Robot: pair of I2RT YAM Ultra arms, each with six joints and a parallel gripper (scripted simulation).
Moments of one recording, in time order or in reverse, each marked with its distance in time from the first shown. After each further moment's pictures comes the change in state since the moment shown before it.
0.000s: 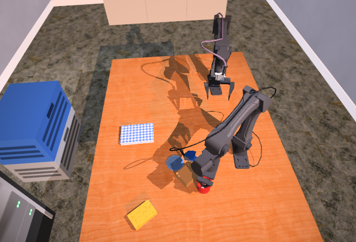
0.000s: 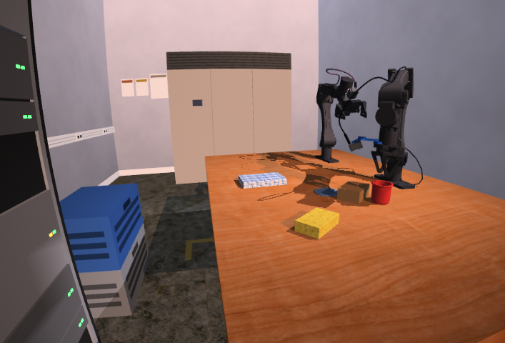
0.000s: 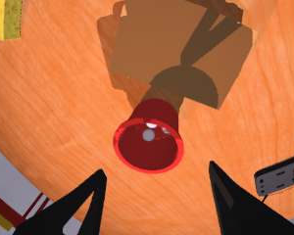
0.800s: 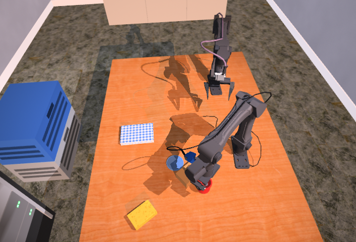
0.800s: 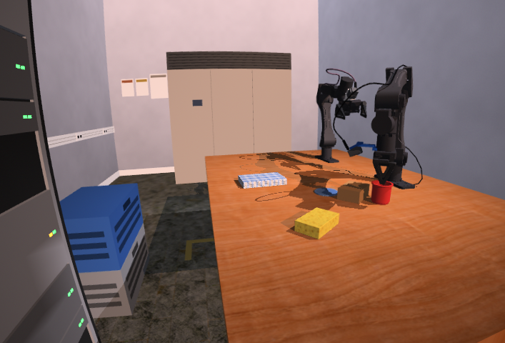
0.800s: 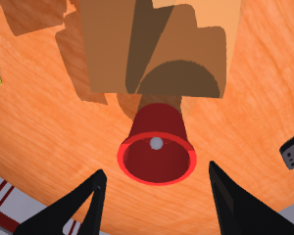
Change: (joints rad) left arm -0.012 0.144 0.085 -0.033 -0.023 0.269; right arm 0.000 0.000 0.000 0.000 0.000 0.000
